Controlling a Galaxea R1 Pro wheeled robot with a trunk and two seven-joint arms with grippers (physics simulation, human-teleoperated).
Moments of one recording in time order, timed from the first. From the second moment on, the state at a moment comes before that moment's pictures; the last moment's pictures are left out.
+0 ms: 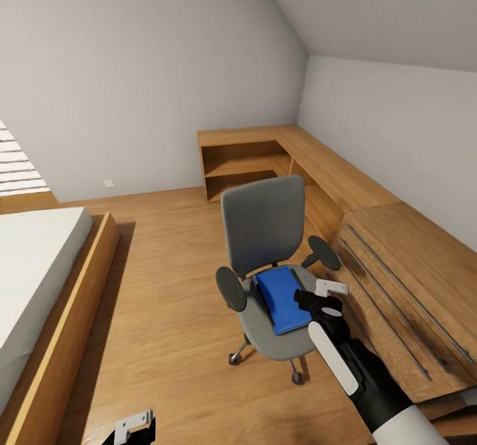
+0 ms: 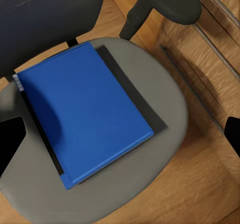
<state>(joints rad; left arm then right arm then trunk) -0.58 0.19 -2.30 -0.51 2.36 -0.73 0.30 -0.51 -0.09 0.38 -1.27 -0.56 0.47 -0.69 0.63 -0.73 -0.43</state>
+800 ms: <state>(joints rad) -0.58 0.19 -2.30 -0.51 2.36 -0.73 0.30 -0.51 -0.09 0.38 -1.27 -0.56 0.47 -0.69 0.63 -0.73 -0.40</state>
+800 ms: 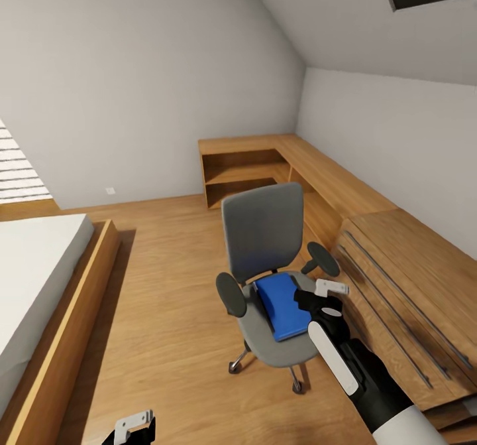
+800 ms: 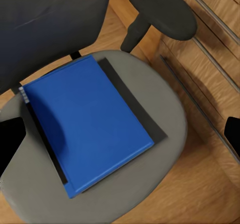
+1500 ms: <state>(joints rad) -0.58 0.30 -2.00 -0.65 2.36 -0.74 0.29 -0.51 -0.09 0.38 -1.28 -0.56 0.47 -0.69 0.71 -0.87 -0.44</state>
